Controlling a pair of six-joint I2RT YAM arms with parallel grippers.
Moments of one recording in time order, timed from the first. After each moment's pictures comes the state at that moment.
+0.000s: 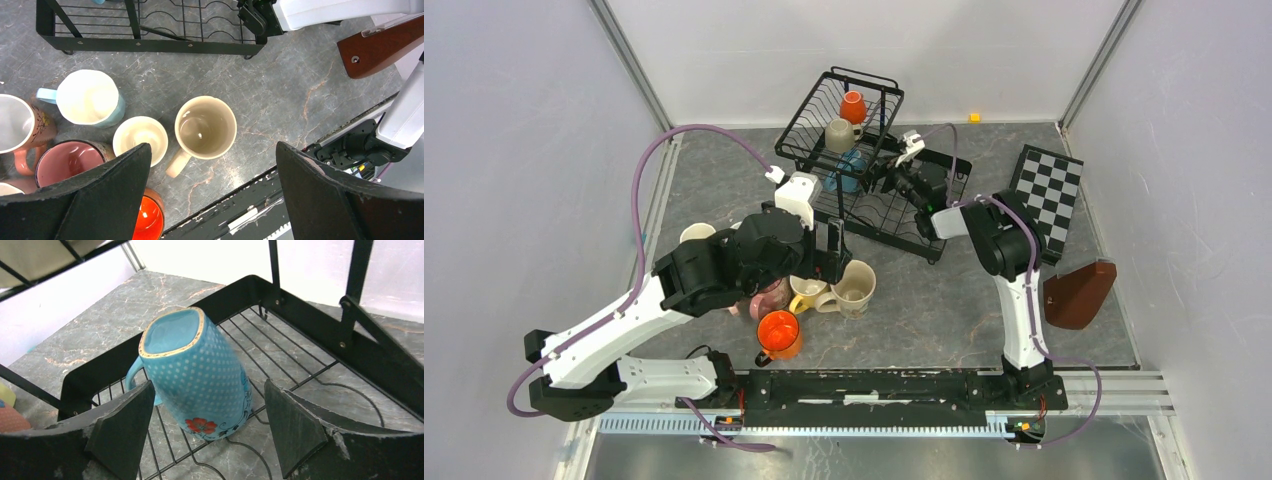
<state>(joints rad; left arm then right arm) -1.11 1.07 1.39 -0.91 -0.44 -0.55 0.42 2.24 1.21 1.09 -0.31 0.28</state>
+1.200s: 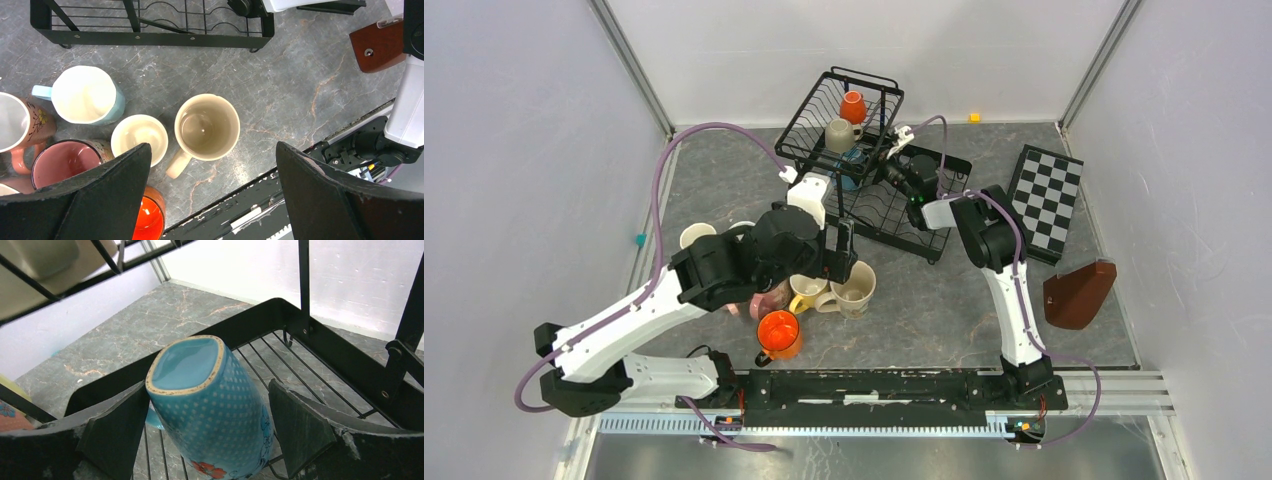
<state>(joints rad) -1.10 1.12 1.39 -0.91 -0.43 -0.55 0.41 2.39 1.43 1.10 -0.42 0.32</state>
